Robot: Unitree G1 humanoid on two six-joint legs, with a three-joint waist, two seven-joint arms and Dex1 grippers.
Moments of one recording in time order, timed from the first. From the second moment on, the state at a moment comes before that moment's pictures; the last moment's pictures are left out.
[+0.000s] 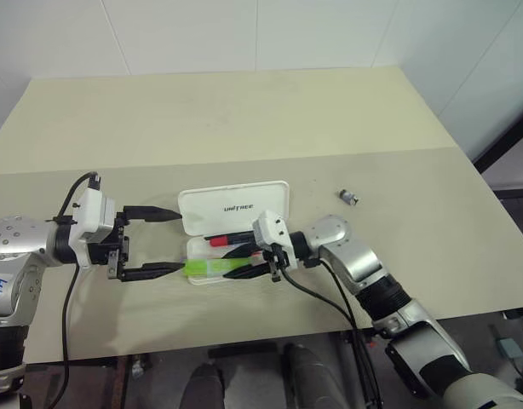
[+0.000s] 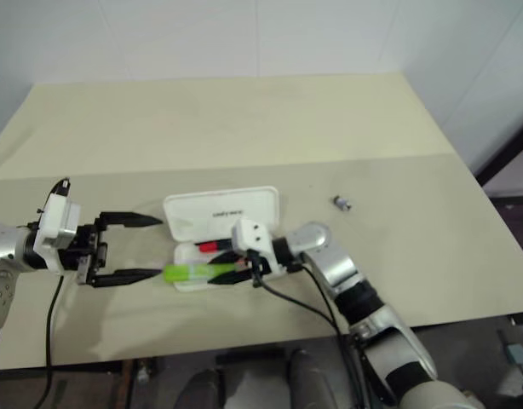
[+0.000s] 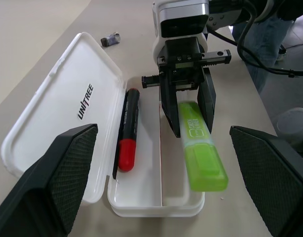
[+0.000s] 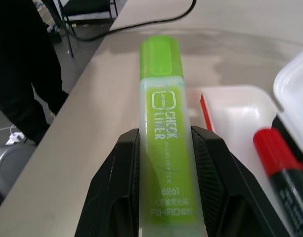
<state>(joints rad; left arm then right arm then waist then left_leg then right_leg) -0.24 0.90 0.25 -0.11 -0.57 0.23 -1.30 -0.71 -0.26 0.43 0.28 0.22 0.14 1.30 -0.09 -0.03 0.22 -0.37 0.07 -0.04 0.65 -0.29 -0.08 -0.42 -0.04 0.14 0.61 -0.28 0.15</state>
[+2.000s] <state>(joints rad) -0.21 0.79 0.23 -0.19 -0.57 0.22 -1.19 -0.52 -0.49 0.03 -0.16 0.42 0.43 1.12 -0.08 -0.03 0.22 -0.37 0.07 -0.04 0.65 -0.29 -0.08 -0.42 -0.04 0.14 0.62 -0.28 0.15</state>
